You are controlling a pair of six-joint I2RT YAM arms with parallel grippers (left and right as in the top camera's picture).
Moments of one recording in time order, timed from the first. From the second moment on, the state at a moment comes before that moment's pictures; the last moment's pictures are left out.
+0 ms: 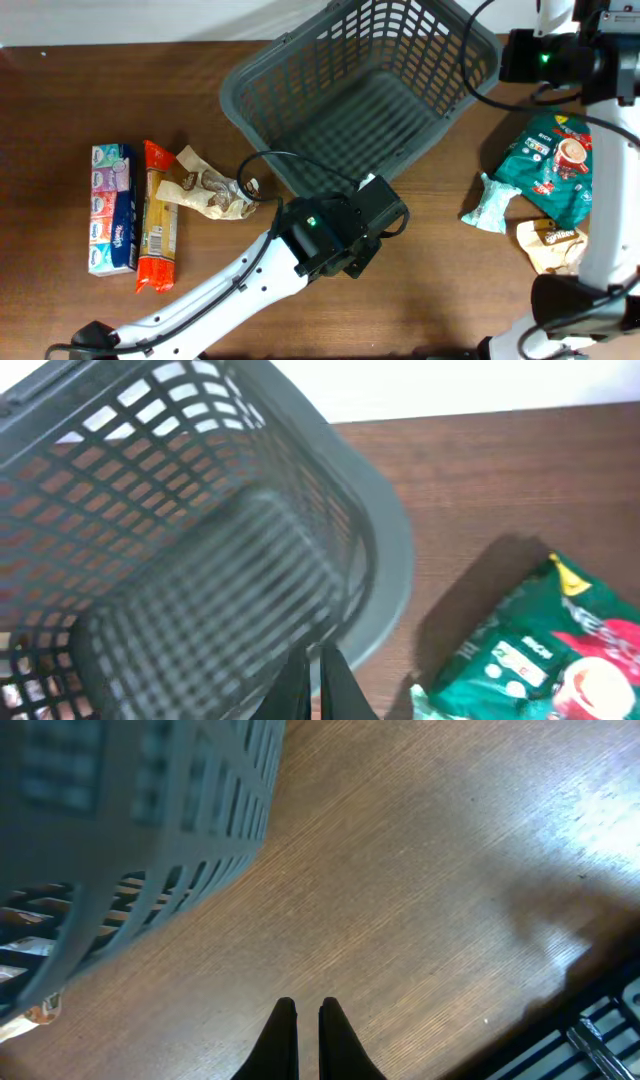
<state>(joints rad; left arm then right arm) -0.96 1.53 1.43 -1.14 -0.15 -0.24 -0.07 1.80 2.19 -1.26 -0.19 0.03</state>
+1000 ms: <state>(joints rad) -0.89 1.53 1.43 -1.16 -0.30 -0.20 0.00 1.92 2.20 -1.57 -0.22 -0.03</state>
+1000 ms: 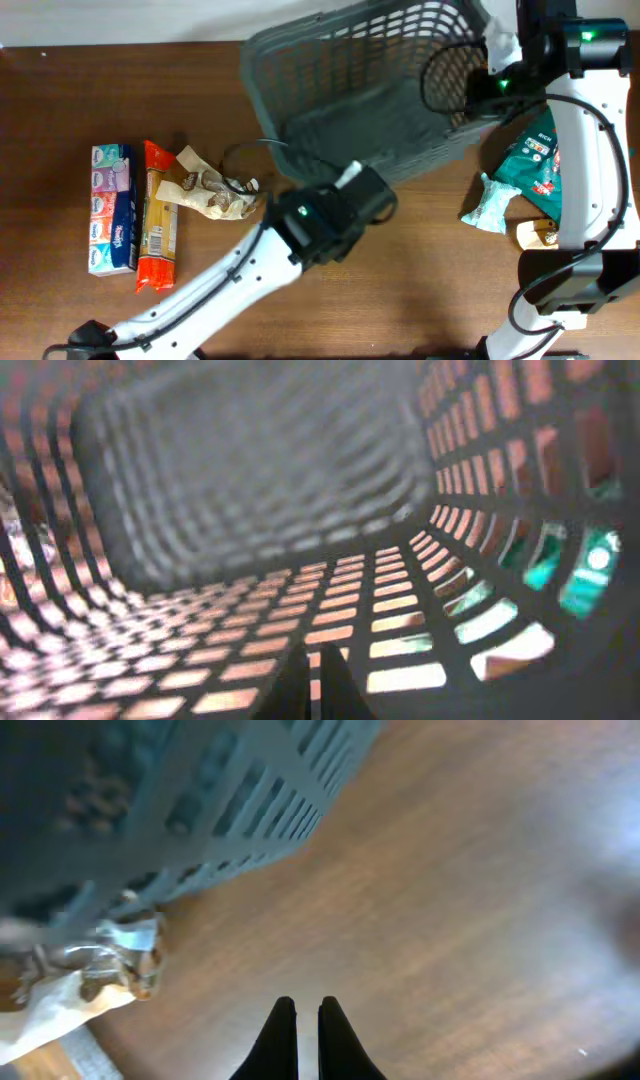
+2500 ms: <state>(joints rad) -0.69 0.97 1.71 -1.66 -0.78 -0.50 0.00 1.39 2.50 -1.69 -0.15 0.08</state>
